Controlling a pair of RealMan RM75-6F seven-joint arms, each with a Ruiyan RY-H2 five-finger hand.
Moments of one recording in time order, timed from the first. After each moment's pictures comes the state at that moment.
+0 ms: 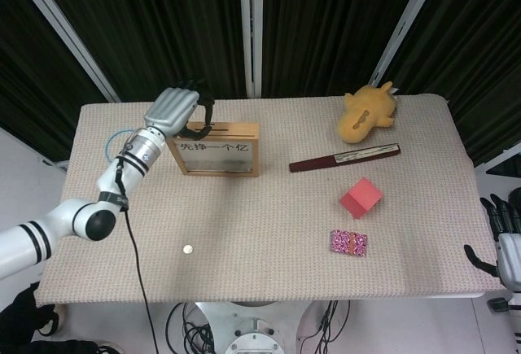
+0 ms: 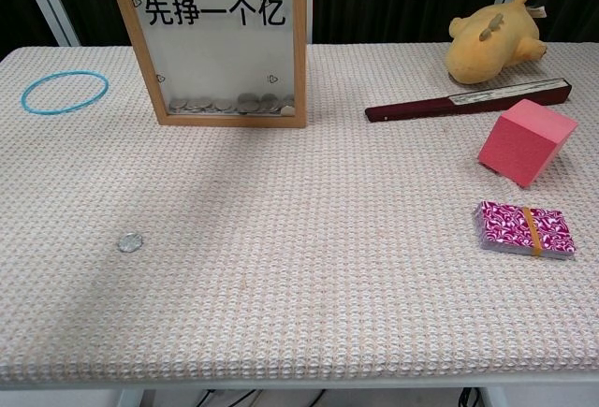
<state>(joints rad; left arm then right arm) -1.08 -1.15 -0.38 -1.52 0.80 0.63 0.12 0.02 -1.13 0.08 -1.45 -1.45 1.47 0.15</state>
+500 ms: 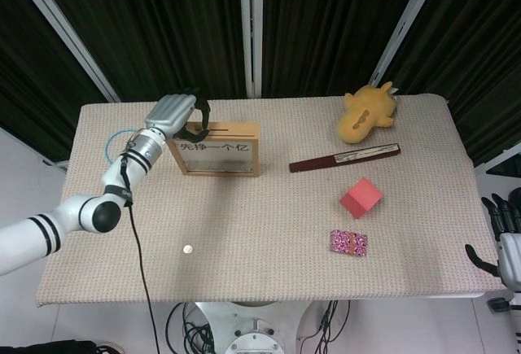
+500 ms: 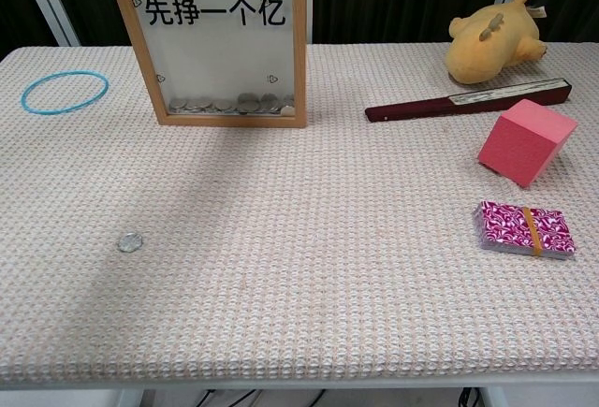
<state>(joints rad) -1.14 -1.17 -0.31 -1.45 0.67 0.57 0.09 0.02 -1.13 0.08 -1.45 -1.45 1.47 0.15</state>
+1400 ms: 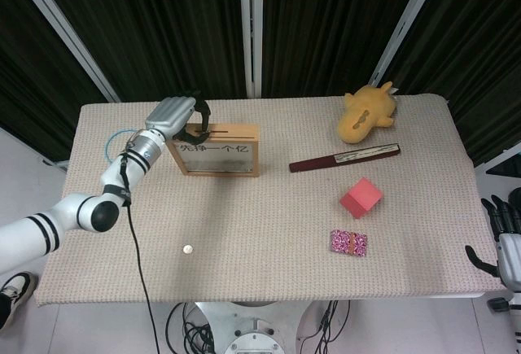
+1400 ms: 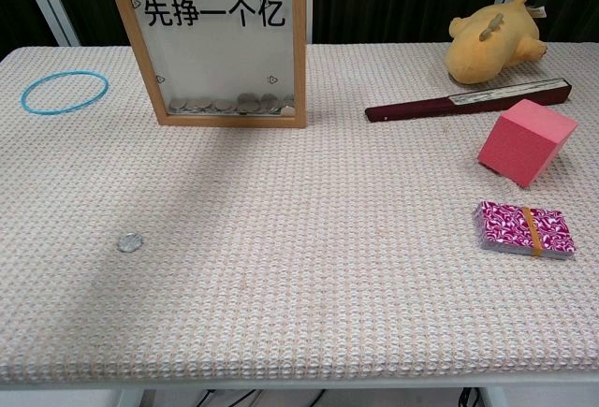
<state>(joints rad) -1.15 -1.17 -0.28 -1.44 0.71 0.54 0.01 0.03 -1.13 0.08 -1.45 -1.43 1.45 0.14</state>
